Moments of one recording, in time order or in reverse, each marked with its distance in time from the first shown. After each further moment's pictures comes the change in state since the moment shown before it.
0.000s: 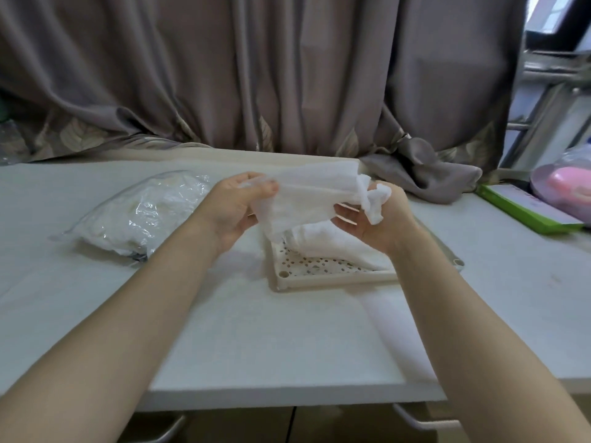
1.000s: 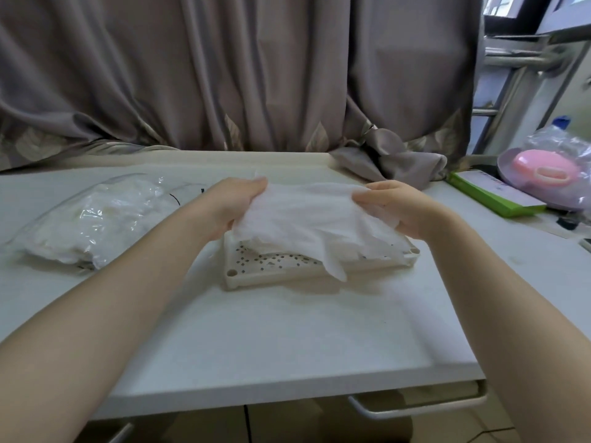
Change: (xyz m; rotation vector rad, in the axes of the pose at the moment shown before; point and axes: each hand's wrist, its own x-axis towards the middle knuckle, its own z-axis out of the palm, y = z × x) left_hand 0.031 -0.010 0.062 0.354 0.014 -0.248; right_hand -0.003 -0.057 -0.099 -0.737 -0.131 -0.019
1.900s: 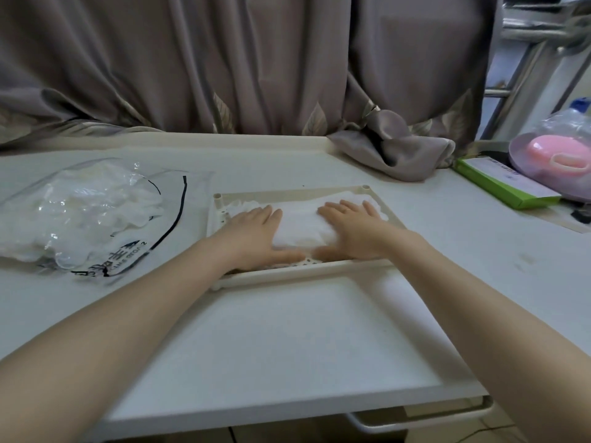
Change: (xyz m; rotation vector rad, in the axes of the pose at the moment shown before) left_hand 0.029 -0.060 0.037 1.377 -0.222 0.230; right_hand 0.035 0.050 0.035 -1.290 -0.104 -0.126
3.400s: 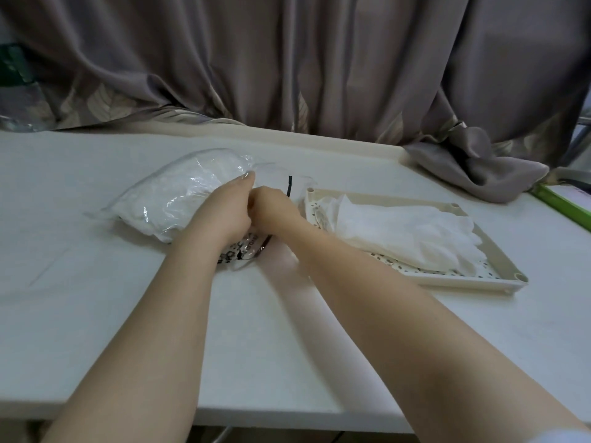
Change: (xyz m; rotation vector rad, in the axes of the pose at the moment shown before) left_hand -0.080 -0.156 -0.017 -0.483 0.431 -0.294; right_hand 0.141 -0.267 0.008 0.350 0.075 -0.002
